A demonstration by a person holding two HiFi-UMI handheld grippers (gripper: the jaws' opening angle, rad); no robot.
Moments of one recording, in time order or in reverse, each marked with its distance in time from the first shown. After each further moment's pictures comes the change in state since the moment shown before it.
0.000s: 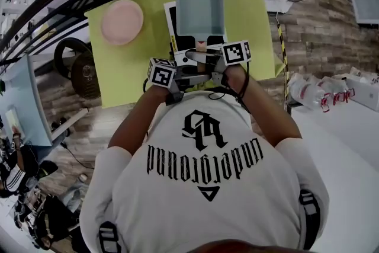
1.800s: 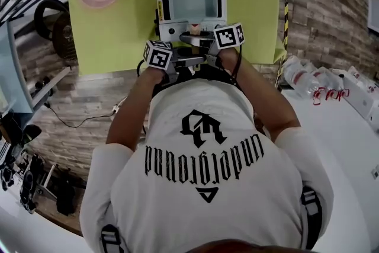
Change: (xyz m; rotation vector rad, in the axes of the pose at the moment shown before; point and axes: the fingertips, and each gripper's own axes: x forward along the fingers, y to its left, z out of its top) left arm 0.024 0.132 -0.054 -0.152 -0.085 0.105; right arm 0.003 -0.142 -0.049 0.055 0.207 0.000
